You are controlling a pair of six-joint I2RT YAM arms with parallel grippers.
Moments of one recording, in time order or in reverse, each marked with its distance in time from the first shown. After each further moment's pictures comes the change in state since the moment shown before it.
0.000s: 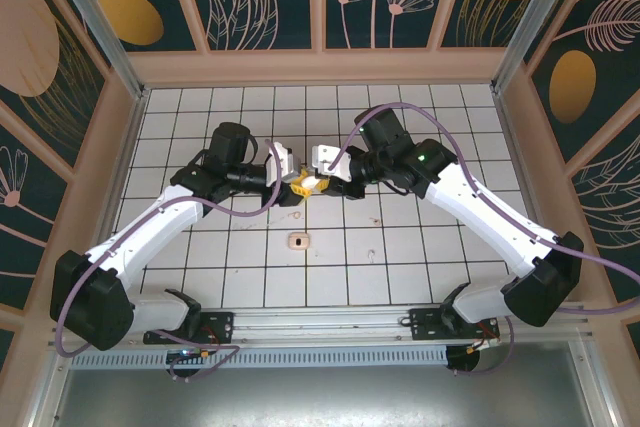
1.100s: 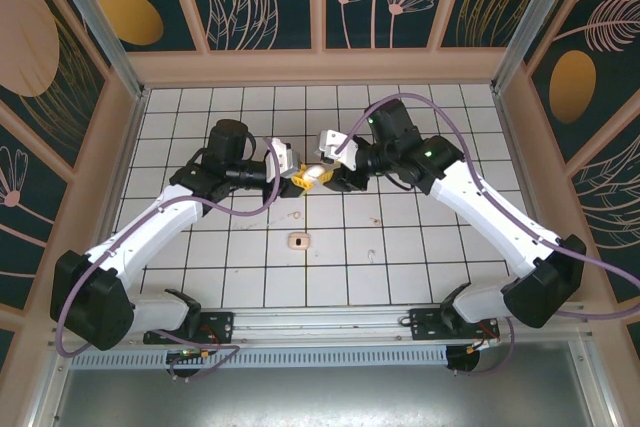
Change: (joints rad) left arm 0.002 0.000 0.001 0.072 -0.017 -0.019; right arm -0.069 -0.011 0.000 0.058 -0.024 0.111
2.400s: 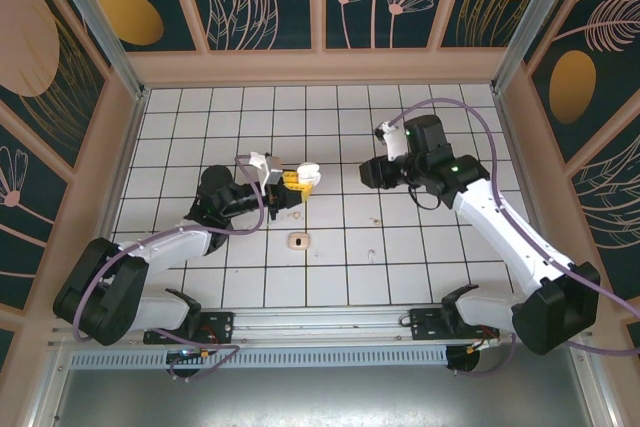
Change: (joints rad) left arm -0.002 0.027 -0.500 1.114 -0.065 -0.727; right arm -0.206 -0.142 -0.277 0.020 0.178 0.854
